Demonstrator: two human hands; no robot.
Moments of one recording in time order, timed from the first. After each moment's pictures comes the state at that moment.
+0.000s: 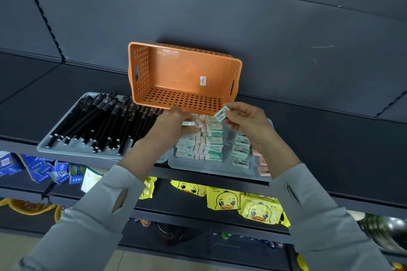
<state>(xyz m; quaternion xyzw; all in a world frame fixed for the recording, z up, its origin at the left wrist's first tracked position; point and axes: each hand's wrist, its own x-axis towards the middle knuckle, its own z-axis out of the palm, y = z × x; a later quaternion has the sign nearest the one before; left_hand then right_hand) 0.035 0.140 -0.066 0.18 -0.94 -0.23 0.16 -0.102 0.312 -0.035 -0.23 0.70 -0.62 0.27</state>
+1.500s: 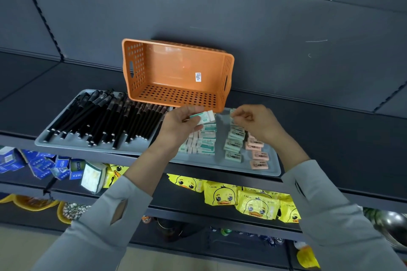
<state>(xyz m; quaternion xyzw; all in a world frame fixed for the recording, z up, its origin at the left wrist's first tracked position) 0.031 0.199 -0.059 0.24 -0.63 -0.70 0.24 -0.131 0.350 -0.039 -0.40 0.84 -0.34 0.11</state>
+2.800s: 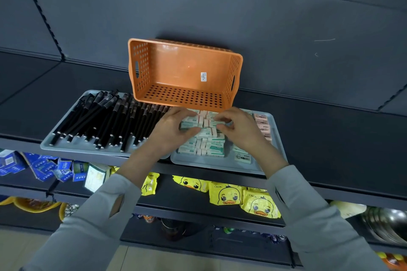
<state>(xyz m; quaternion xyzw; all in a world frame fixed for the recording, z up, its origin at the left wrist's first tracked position) 0.050 0.144 -0.086 0.16 -0.91 -0.33 0.20 -0.091 0.306 -0.061 -0.46 0.84 -0.30 0.05</state>
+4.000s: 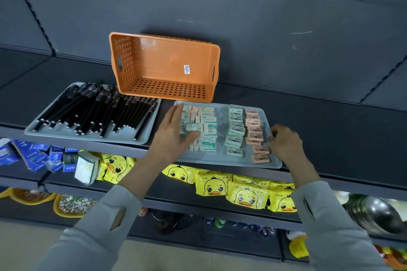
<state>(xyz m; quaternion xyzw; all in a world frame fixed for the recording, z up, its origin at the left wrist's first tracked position) 0.044 0.221 -0.110 0.23 -0.90 -0.30 0.21 -0.145 0.447 -0.073 -0.18 0.97 -0.15 0.07</state>
